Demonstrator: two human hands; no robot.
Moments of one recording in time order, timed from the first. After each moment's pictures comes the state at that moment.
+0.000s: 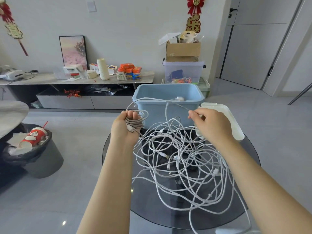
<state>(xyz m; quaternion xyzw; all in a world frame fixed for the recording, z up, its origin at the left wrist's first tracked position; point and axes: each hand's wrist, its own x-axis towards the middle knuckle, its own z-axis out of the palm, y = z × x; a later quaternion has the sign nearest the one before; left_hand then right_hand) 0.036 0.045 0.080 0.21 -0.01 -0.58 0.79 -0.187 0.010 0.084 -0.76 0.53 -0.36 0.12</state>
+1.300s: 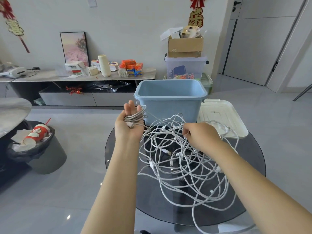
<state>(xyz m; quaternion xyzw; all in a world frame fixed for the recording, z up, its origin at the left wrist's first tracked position) 0.028 0.048 0.079 0.12 0.05 -0.56 0.82 -0.167 0.012 0.053 -0.84 0.53 -0.11 0.04</state>
